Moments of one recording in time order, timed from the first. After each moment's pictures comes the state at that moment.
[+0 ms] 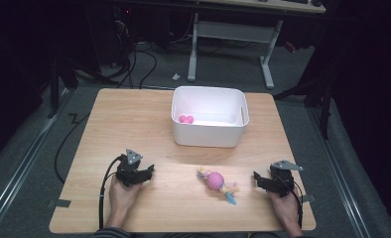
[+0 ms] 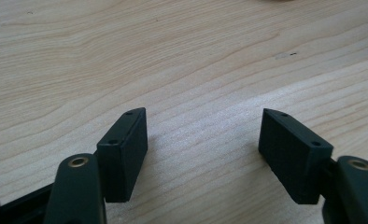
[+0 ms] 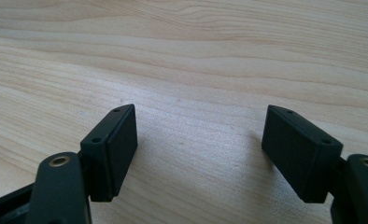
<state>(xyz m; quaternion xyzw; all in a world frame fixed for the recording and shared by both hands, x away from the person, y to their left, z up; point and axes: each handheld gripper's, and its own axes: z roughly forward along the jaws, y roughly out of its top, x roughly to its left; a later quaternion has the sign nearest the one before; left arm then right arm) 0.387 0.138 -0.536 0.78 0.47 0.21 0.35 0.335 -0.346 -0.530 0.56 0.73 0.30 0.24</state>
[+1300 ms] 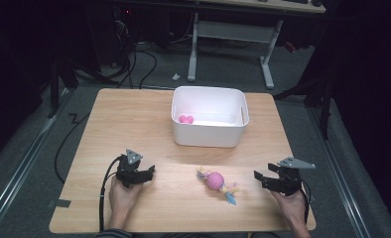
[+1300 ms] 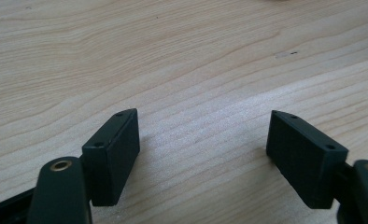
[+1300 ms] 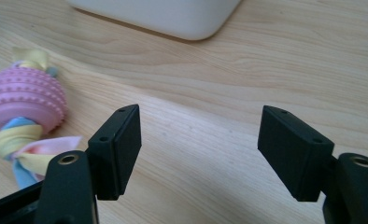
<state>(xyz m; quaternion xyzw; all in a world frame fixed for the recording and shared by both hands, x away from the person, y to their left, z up) 0.387 0.137 -0.536 0.78 0.47 0.20 0.35 0.319 -0.344 -0.483 0.51 0.75 0.37 0.20</state>
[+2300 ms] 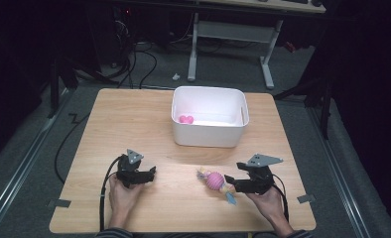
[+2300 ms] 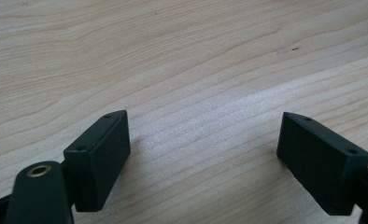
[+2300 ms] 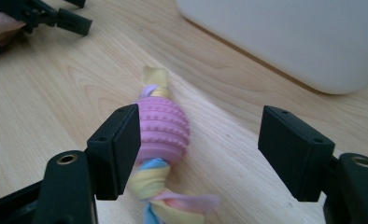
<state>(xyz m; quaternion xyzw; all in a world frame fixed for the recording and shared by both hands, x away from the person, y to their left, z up) 0.388 0.136 -0.536 0.79 0.47 0.20 0.34 0.326 -0.260 -0.464 0.39 0.82 0.39 0.15</state>
